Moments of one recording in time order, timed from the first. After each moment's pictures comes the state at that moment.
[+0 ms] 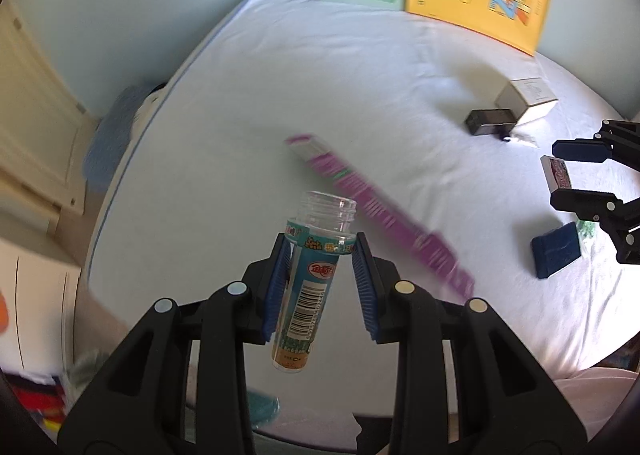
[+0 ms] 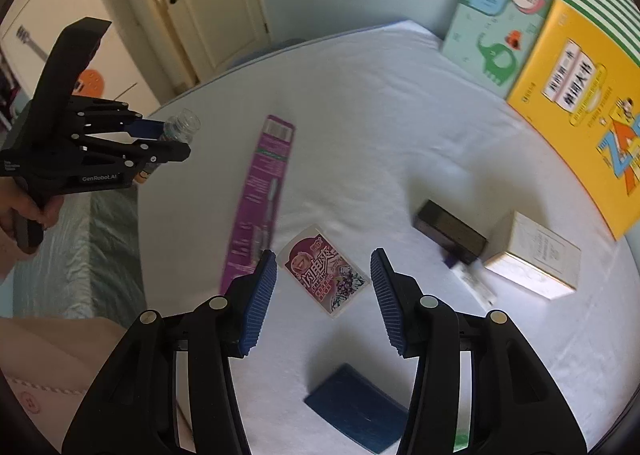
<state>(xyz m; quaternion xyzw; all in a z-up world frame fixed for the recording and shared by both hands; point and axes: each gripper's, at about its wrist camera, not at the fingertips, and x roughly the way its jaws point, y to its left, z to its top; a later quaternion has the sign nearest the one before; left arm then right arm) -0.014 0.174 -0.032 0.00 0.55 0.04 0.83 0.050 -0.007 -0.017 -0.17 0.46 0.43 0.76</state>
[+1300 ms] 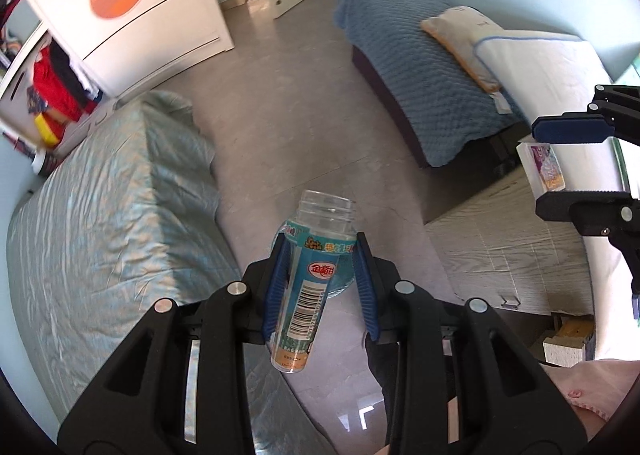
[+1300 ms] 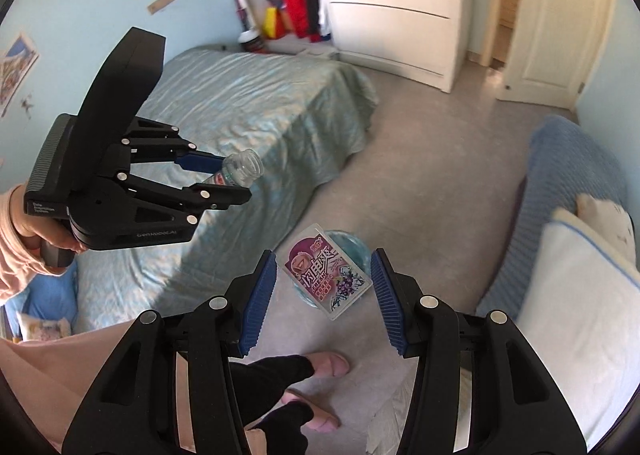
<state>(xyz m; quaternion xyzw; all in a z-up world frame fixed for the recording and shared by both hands) -0.368 0.384 -0.071 -0.27 0.53 0.38 0.71 -0.213 0.367 -0.017 -0.37 0.34 0.75 0.42</state>
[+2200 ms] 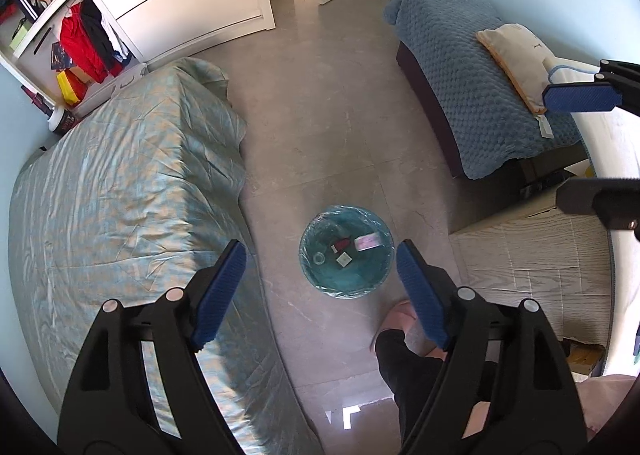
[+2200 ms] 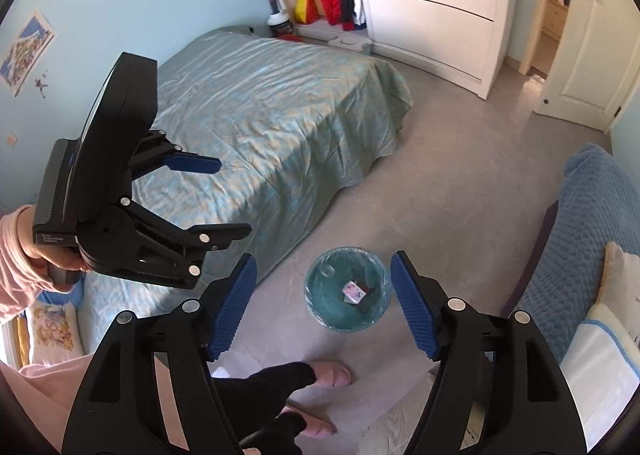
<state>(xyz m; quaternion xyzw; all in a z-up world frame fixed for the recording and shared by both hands) -0.420 0.429 -0.095 -0.30 0.52 0.43 0.68 -0.248 0.427 -0.025 -0.39 0.34 0.76 0.39</state>
